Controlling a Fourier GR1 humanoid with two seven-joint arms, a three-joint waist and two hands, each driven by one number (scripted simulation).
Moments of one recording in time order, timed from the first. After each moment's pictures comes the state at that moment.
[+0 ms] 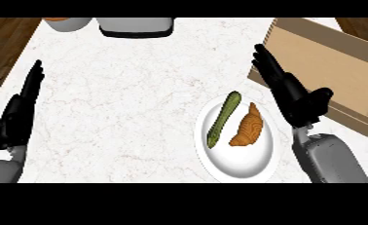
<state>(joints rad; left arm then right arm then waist) -0.11 0.59 -0.15 -1.40 0.09 0.36 -0.10 -0.30 -0.28 0.23 -1.54 -0.20 -0.05 0.11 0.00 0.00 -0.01</state>
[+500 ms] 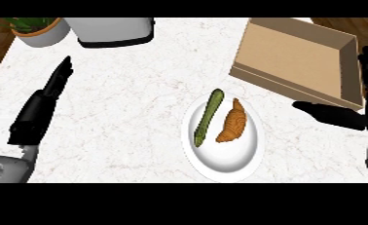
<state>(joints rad) -0.14 0.58 -0.22 -1.48 0.14 0.20 -0.14 -0.12 -0.49 0.00 -1.73 0.06 -0.35 0.18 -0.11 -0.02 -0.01</state>
